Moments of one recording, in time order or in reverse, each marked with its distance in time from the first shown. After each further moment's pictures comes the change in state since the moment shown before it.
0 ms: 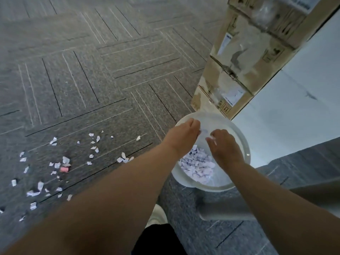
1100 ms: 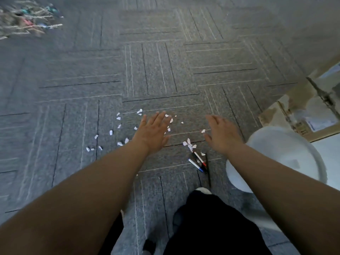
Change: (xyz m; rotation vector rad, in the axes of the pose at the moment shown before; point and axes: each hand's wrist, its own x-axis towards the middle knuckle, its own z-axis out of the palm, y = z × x) left_hand -0.259 -0.176 -0.116 0.300 -0.154 -0.530; right_hand -0.044 -0.252 0.020 -0.303 -0.353 -0.548
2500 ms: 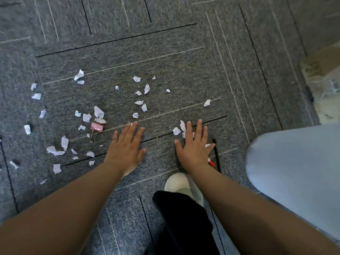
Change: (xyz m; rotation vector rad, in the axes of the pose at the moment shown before) left_hand 0.152 -0.043 0.268 -0.092 -0.364 -0.028; right_hand 0.136 0.021 0.306 0.337 -0.288 0.460
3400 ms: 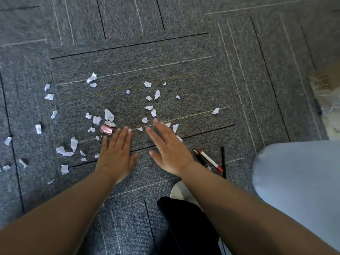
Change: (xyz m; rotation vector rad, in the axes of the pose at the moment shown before) left_hand -0.016 -0.036 0.007 -0.004 0.049 -0.111; right_hand 0.004 -0.057 -0.004 -0.166 -0.064 -0.756
